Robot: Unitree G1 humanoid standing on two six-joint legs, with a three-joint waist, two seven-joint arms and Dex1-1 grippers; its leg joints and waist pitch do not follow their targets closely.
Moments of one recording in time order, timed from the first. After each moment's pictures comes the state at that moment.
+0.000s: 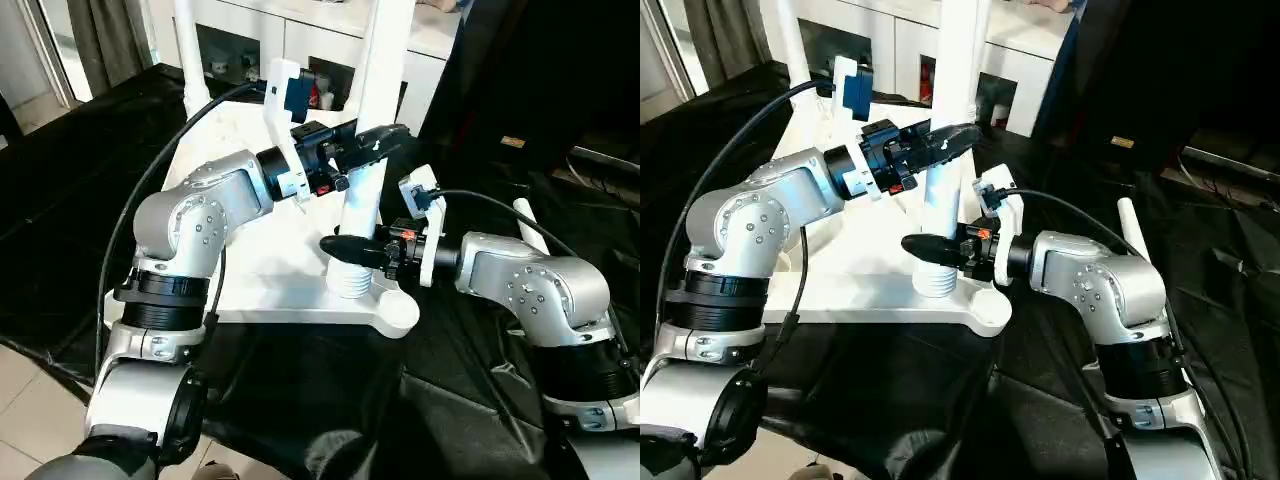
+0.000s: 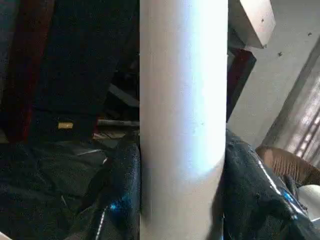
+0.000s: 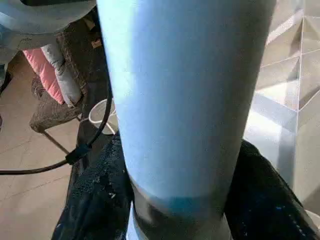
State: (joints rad) left arm -0.82 0.14 0.04 0.14 -0.61 0.75 -0.71; right arm -0.55 -0.31 0.06 -0.02 0.60 0.95 0.74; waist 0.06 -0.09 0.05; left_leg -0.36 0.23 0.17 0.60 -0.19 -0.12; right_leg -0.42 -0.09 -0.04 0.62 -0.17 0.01
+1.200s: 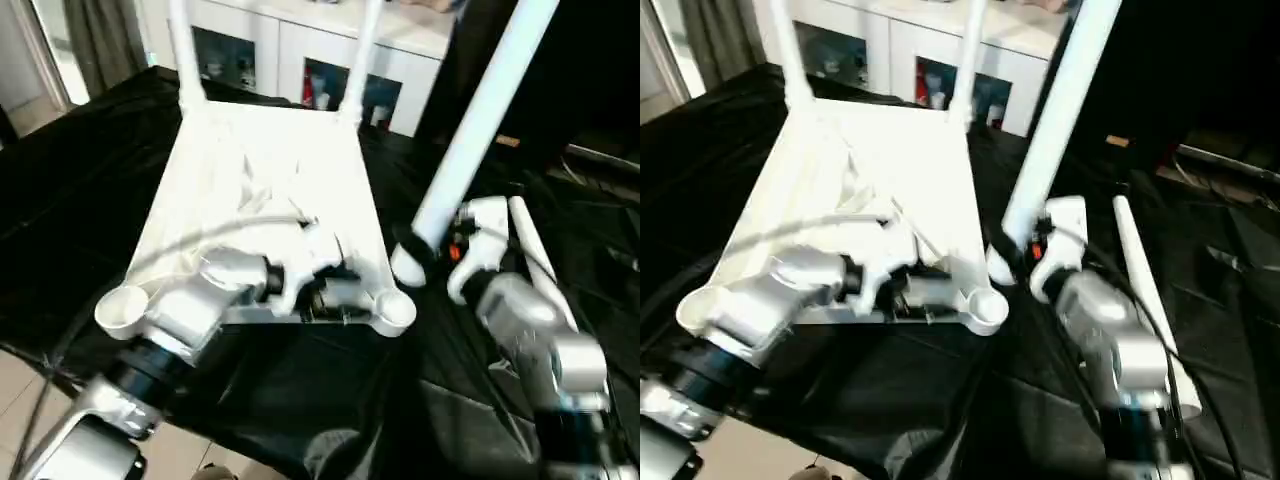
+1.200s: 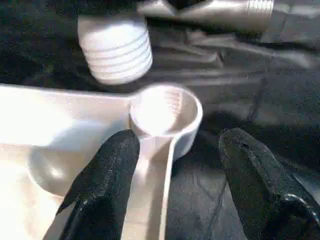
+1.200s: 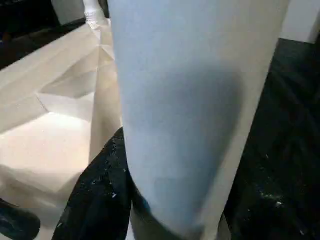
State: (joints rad) left arm -0.56 0.38 -0.47 0.22 -0.16 0.38 -1.00; right arm -0.25 -0.21 -0.06 -0.02 0.33 0.51 0.39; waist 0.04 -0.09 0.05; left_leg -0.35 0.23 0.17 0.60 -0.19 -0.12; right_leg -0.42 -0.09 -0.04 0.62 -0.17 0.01
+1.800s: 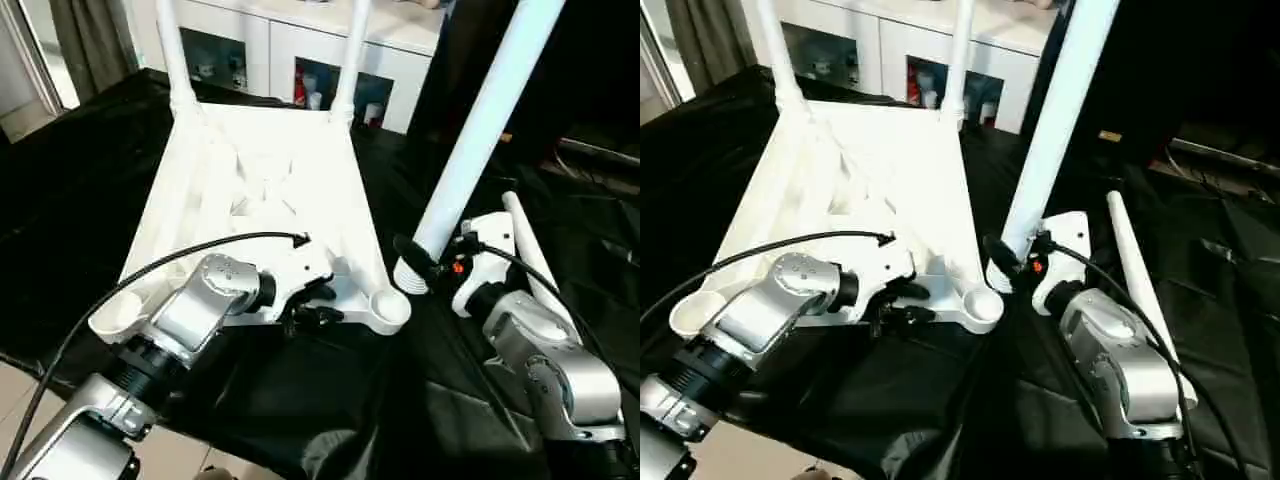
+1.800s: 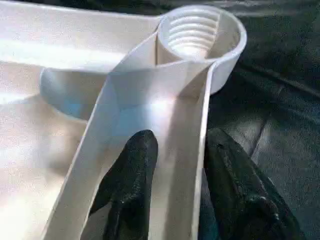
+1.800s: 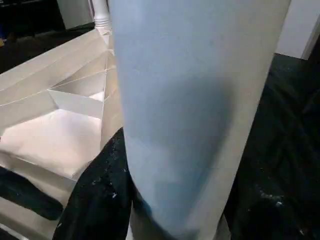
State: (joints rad) left arm -0.56 0.42 -0.48 0.26 -0.07 0.44 -0.97; right arm -0.18 -0.23 -0.03 -0.16 0.33 0.52 0.39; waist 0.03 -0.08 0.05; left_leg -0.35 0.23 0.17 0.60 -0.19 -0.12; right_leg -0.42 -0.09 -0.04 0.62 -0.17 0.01
